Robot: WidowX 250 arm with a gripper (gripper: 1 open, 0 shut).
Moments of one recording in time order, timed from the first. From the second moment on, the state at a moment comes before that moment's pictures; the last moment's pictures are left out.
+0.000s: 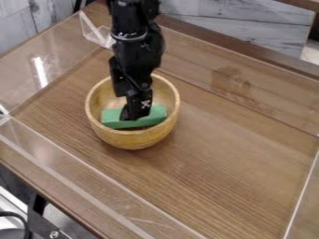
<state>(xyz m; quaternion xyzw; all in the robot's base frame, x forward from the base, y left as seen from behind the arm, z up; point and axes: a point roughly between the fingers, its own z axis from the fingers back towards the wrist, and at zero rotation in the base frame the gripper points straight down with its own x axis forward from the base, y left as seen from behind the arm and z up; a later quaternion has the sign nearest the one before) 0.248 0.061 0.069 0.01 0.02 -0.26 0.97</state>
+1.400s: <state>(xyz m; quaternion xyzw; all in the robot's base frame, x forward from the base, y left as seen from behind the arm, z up) 0.260 0.064 0.057 -0.01 0.00 -0.26 0.97</state>
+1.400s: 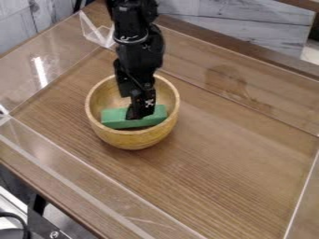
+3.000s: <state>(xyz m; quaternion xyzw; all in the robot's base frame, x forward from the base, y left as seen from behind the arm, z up) 0.258 0.062 0.040 -0.04 0.02 -0.25 0.97</state>
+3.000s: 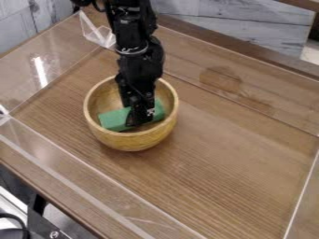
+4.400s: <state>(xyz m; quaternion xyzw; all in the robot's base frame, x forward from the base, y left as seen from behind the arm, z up) 0.241 0.053 0.042 -0.08 0.07 -0.22 0.97</state>
